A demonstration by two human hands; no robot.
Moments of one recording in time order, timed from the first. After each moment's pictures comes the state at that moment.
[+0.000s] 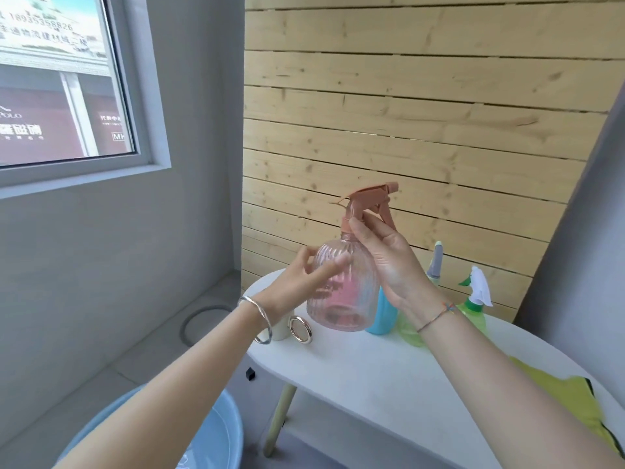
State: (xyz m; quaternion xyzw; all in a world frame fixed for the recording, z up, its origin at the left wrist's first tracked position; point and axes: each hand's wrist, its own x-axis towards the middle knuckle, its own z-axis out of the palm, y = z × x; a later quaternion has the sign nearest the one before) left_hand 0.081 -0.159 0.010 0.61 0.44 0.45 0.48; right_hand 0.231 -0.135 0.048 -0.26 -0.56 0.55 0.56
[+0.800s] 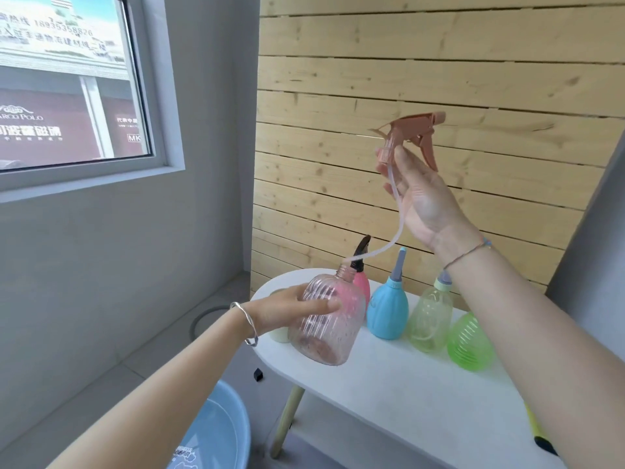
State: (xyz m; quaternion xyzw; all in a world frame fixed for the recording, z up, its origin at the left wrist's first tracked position) left_hand 0.044 -0.159 -0.014 0.65 0.49 0.28 0.51; right_hand 0.244 -0.100 0.122 -0.22 -0.59 0.50 0.59
